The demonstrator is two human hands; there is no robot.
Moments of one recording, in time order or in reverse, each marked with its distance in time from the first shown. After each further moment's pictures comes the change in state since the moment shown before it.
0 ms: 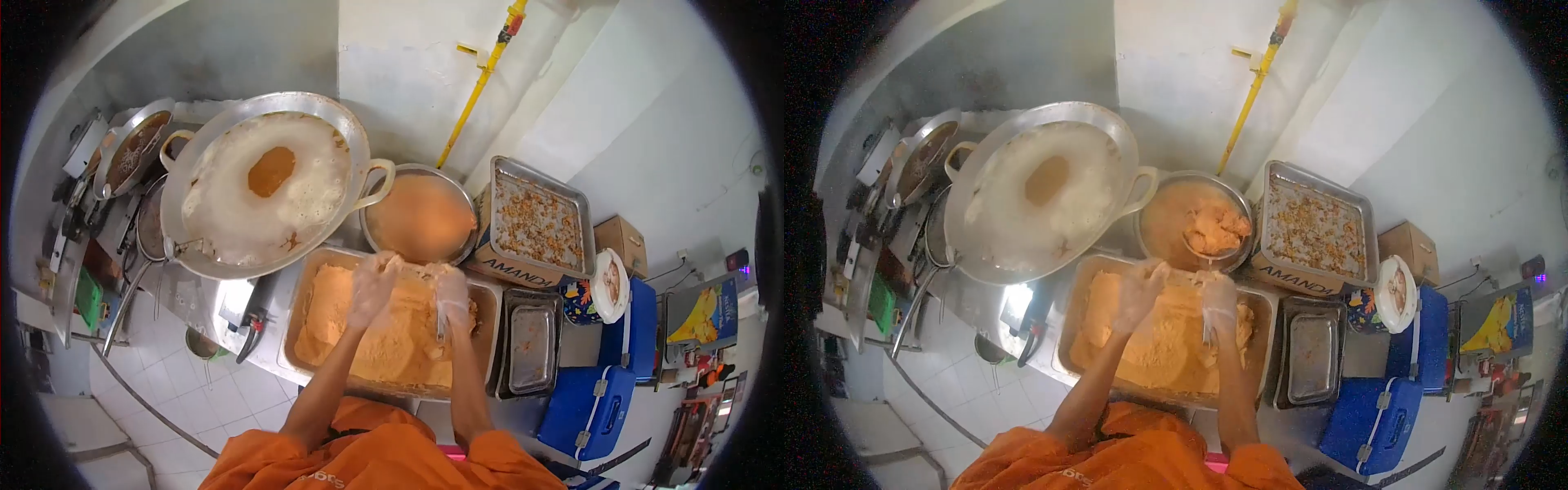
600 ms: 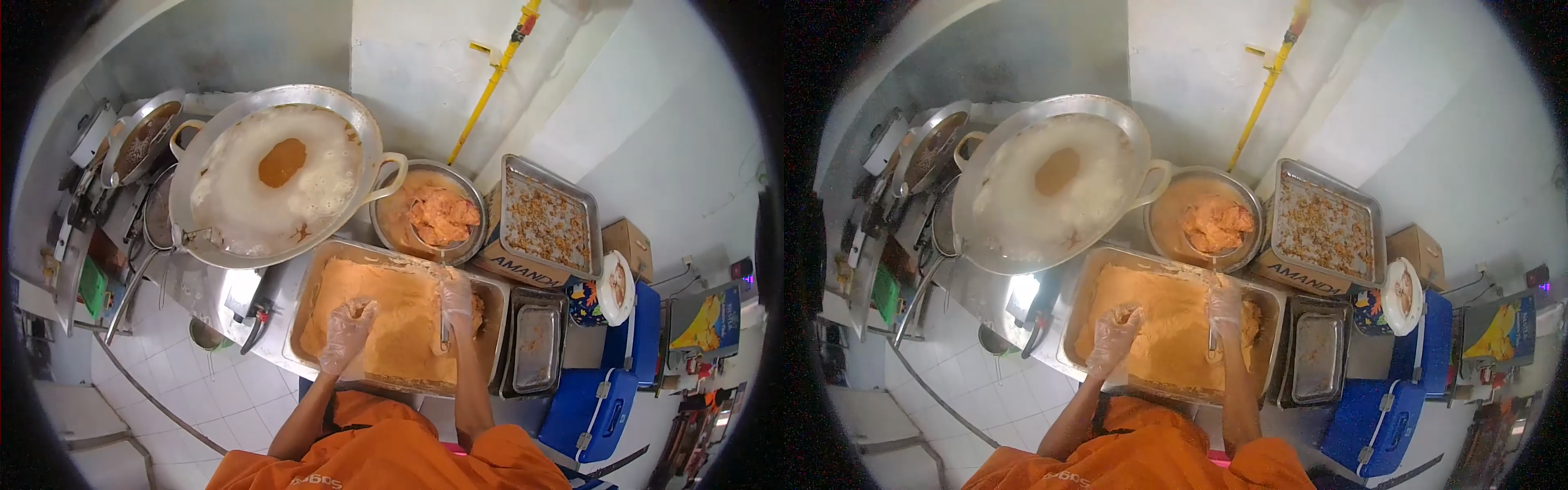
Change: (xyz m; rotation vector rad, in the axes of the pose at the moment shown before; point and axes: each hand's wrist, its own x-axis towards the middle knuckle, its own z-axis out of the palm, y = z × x) left_hand -0.097 0.024 -0.074 -0.069 -0.028 -0.327; right_hand -0.026 -0.002 0.017 -0.225 0.148 0.048
